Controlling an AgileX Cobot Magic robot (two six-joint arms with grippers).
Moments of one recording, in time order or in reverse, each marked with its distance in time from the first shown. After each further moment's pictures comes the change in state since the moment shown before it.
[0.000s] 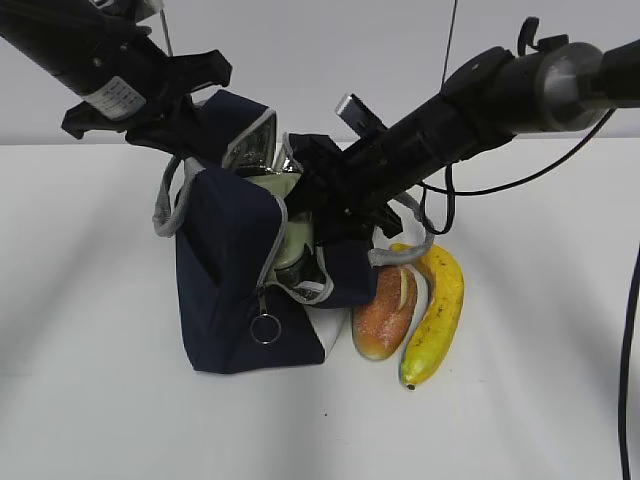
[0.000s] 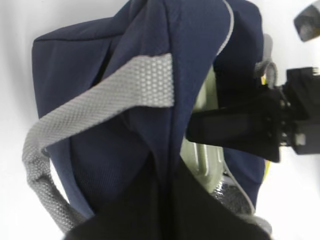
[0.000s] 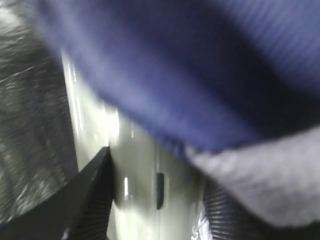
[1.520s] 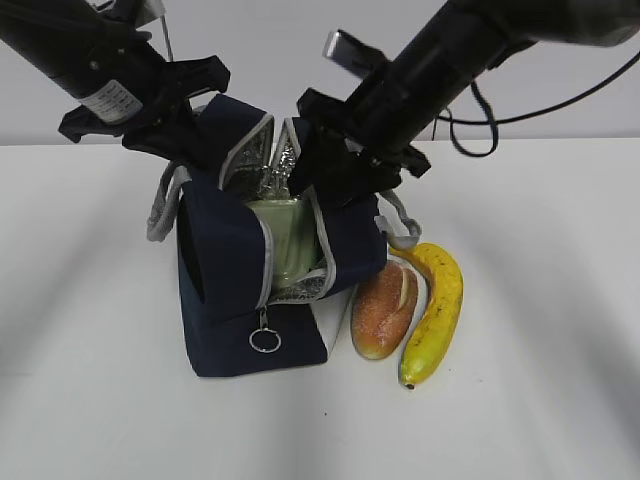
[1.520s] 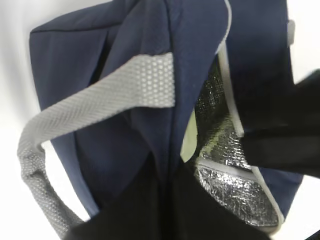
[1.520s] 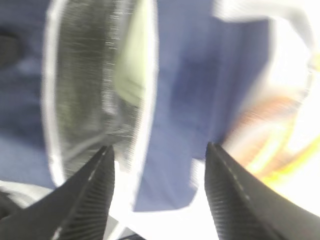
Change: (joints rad) left arm 0.000 0.000 0.000 0.004 0.037 0.006; right arm 0.011 -0.076 -0.180 -0.293 0.255 0.108
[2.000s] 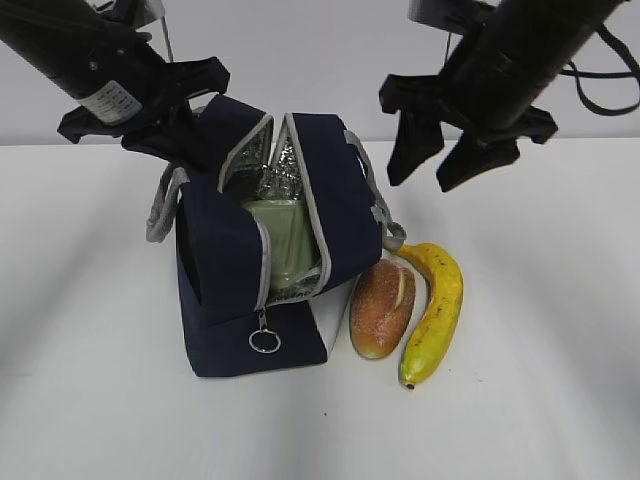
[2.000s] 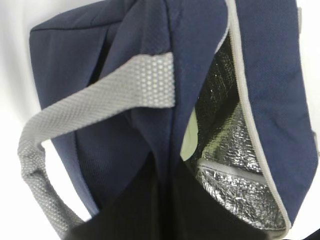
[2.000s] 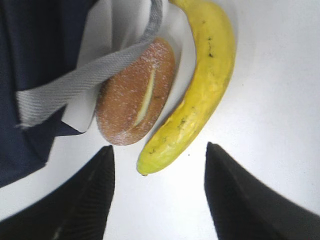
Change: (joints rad) left arm 0.000 0.000 0.000 0.003 0.007 0.000; right arm 0.000 -0.347 0.245 -0.414 -0.089 0.239
